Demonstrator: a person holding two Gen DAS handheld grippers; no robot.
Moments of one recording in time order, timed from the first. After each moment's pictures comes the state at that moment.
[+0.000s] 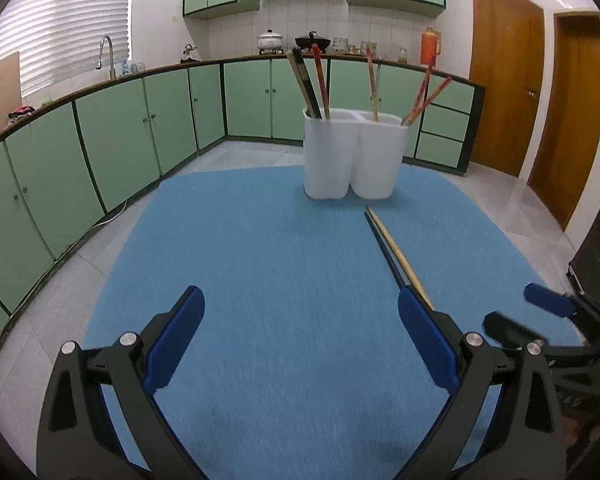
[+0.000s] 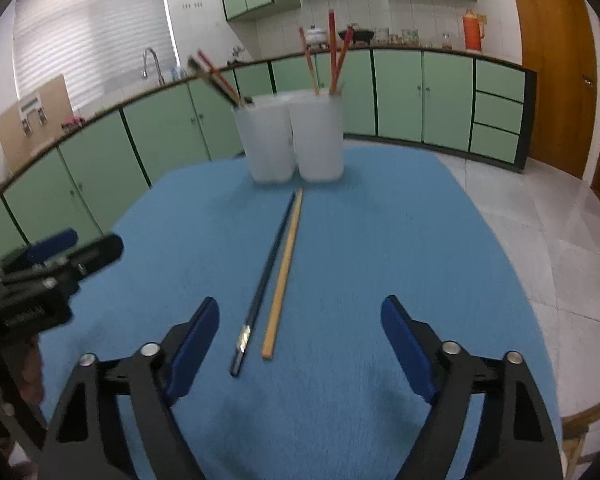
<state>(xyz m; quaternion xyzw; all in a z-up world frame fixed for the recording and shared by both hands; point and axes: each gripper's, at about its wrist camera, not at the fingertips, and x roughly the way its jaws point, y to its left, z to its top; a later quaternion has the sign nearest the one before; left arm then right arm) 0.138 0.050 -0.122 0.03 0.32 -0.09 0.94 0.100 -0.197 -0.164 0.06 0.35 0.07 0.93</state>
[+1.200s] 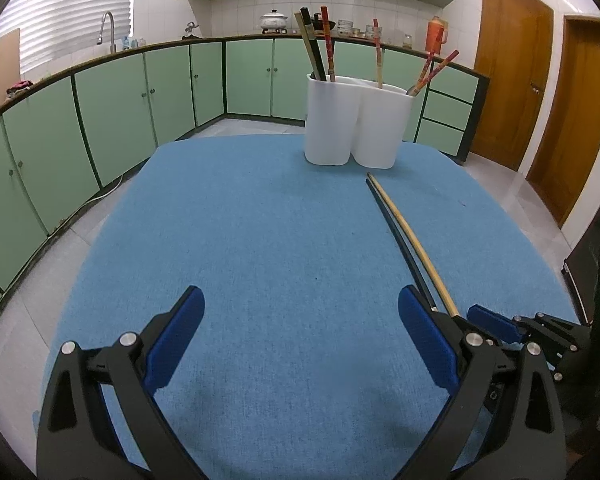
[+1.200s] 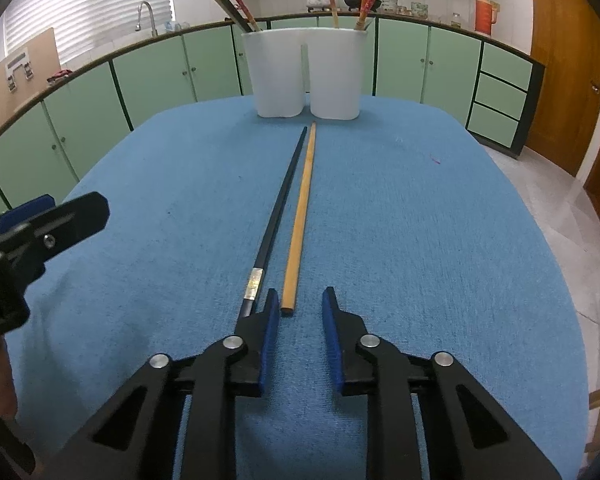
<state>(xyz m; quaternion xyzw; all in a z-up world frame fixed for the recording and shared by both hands) 0.136 0.048 -0.144 0.00 0.35 -0.09 0.93 0.108 -0.159 -0.199 0.02 0.40 0.05 0.91</state>
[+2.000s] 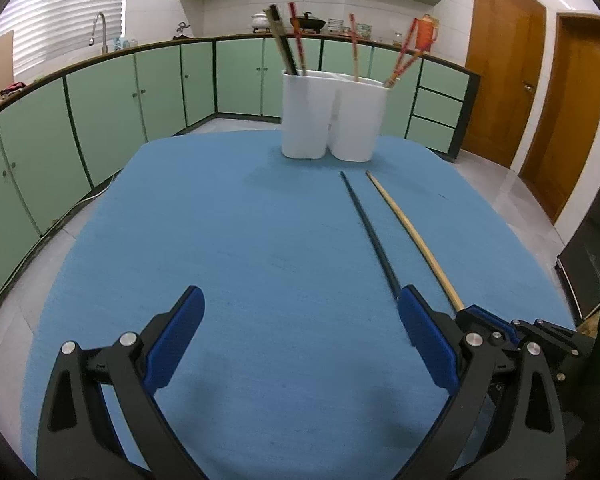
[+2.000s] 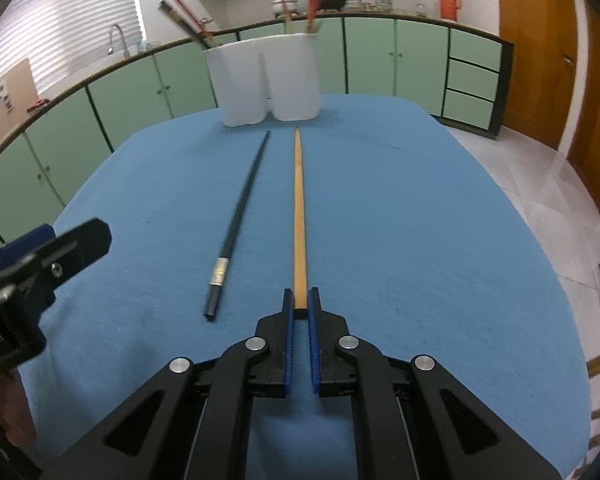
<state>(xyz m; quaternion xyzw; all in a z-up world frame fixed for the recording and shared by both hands) 0.124 0.019 -0.149 0.01 0.35 -0.11 0.93 0.088 -0.188 -0.199 0.07 0.40 0.01 0.92</state>
